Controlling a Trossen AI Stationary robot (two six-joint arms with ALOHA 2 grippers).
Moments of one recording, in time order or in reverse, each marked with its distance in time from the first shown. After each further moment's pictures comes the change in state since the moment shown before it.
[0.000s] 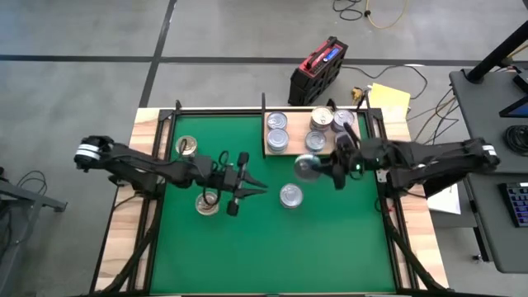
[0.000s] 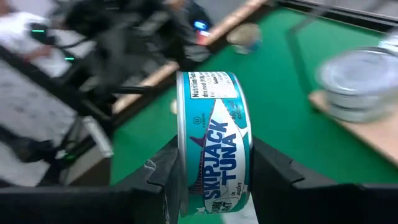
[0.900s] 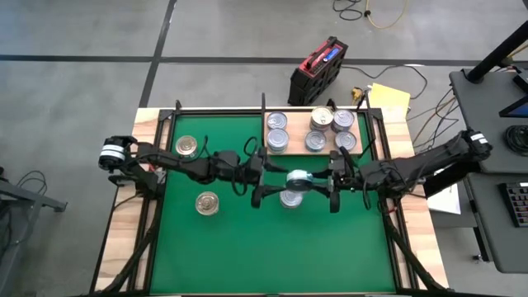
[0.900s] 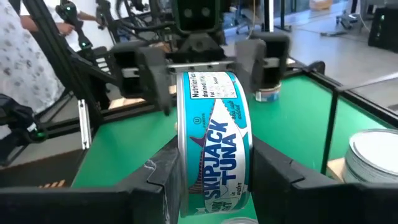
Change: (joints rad) left arm 0.088 0.257 0.180 0.041 0.016 -0.268; right arm 0.249 0.091 -0.185 0.469 0.246 -0.375
